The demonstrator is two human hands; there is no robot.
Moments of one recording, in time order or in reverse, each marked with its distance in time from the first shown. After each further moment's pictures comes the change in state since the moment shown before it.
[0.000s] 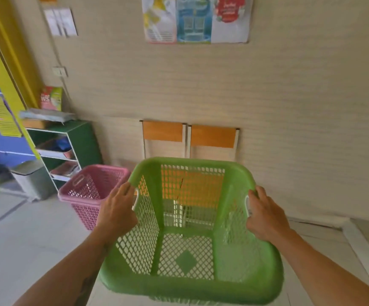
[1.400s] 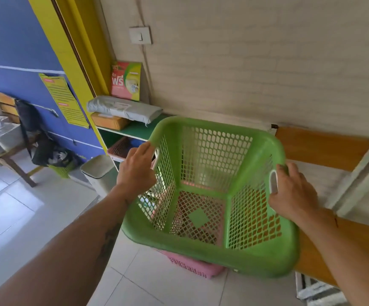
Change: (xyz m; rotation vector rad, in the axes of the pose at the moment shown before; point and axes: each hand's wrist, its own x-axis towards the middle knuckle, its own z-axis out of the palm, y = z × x) left_hand 0.493 -0.642 0.103 0.046 0.031 -0.111; right_hand 0.569 -0.600 0.173 0.059 -0.009 -0.057
